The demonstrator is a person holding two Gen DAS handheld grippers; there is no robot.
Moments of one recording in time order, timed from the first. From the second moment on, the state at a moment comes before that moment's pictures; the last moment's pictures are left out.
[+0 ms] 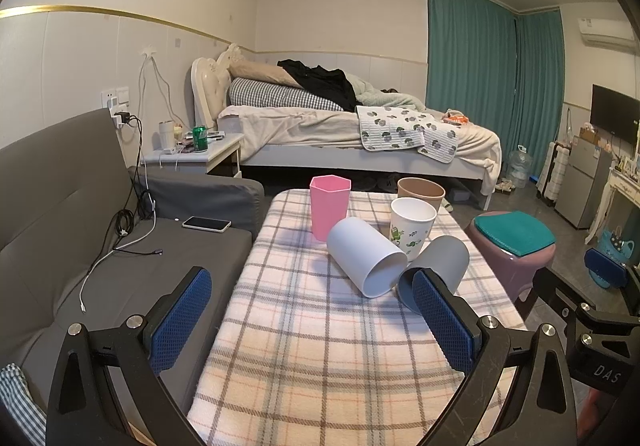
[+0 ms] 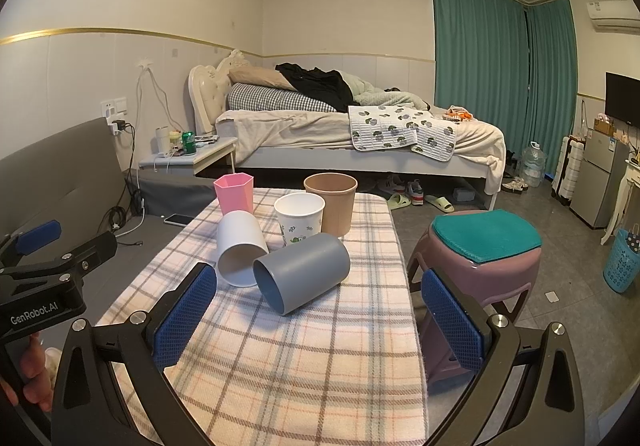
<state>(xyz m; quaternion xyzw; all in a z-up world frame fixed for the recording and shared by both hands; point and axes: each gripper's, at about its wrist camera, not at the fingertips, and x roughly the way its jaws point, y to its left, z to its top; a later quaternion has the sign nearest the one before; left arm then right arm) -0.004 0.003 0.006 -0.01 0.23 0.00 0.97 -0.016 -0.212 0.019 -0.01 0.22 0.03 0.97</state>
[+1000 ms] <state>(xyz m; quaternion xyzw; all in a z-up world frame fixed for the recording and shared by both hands) -0.004 0.004 0.005 -0.01 0.23 0.00 0.97 -0.016 -0.207 0.020 -0.01 0.23 0.04 0.97</state>
